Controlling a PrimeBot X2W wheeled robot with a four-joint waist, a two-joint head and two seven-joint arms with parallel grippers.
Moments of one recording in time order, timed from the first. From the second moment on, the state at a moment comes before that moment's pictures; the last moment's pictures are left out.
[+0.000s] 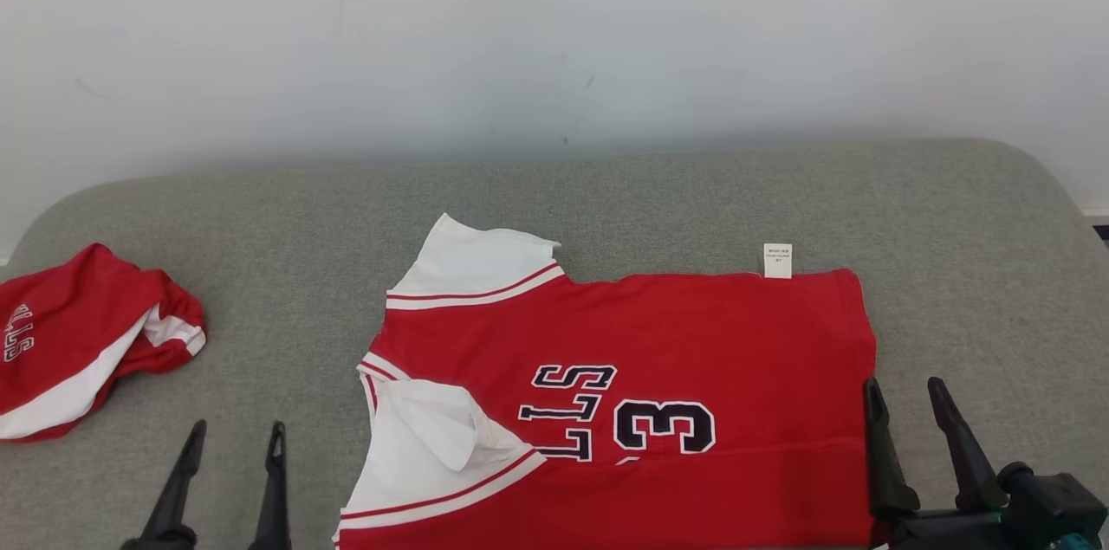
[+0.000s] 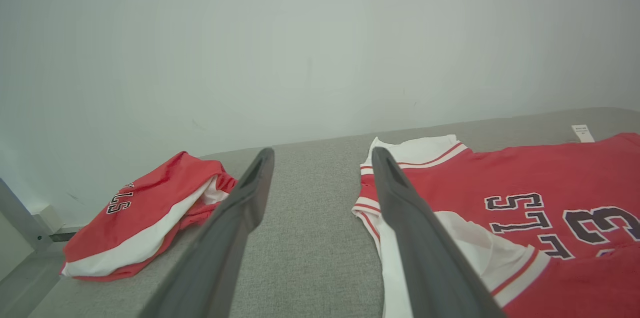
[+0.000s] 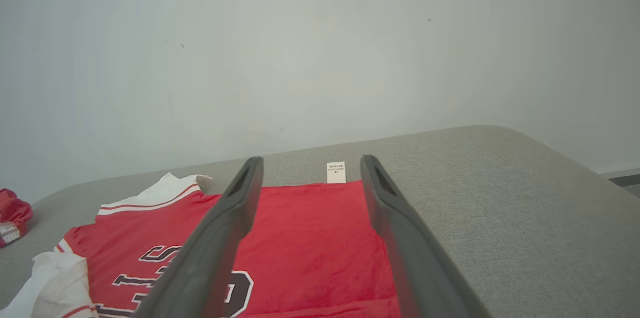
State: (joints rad) left arm 0.06 0.35 -0.21 0.01 -0.29 0.12 -0.26; right arm 0.06 -0.13 -0.06 0.06 0.25 0.13 -0.22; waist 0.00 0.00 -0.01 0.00
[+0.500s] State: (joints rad) left arm 0.10 0.30 -0.06 0.03 -0.34 0.05 -0.26; right arm 0.07 -0.09 -0.08 0.12 0.25 0.13 -0.25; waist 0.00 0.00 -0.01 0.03
